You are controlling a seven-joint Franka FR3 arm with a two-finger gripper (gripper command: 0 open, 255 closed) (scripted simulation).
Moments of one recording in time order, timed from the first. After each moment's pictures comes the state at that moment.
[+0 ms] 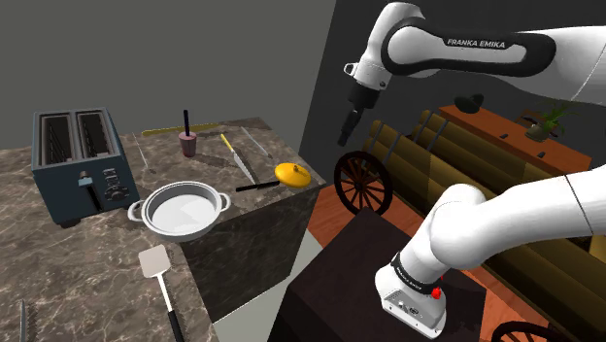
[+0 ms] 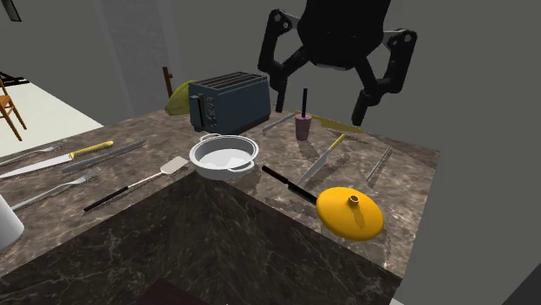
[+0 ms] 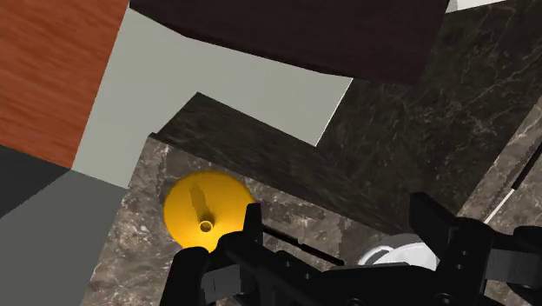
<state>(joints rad) 0.09 -0.65 -0.19 -2.46 0.03 1.81 -0.38</state>
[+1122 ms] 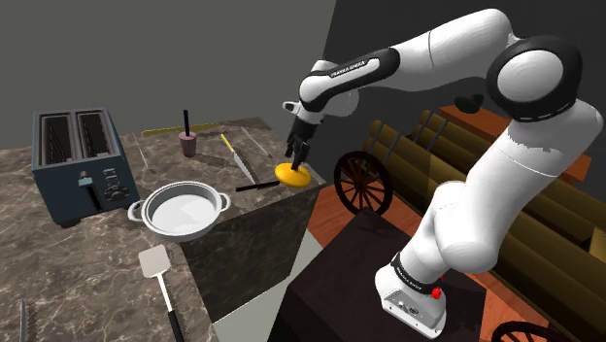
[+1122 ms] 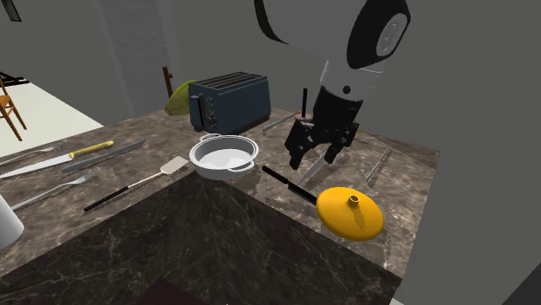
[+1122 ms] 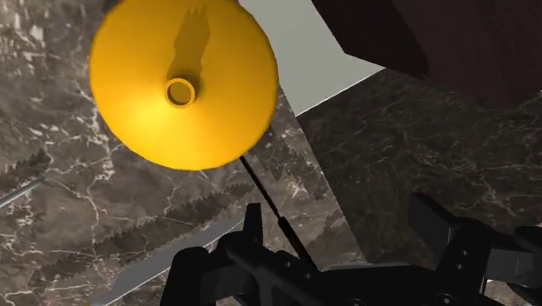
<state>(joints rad) 0.33 -0.02 -0.38 -2.32 0.32 2.25 -1.20</state>
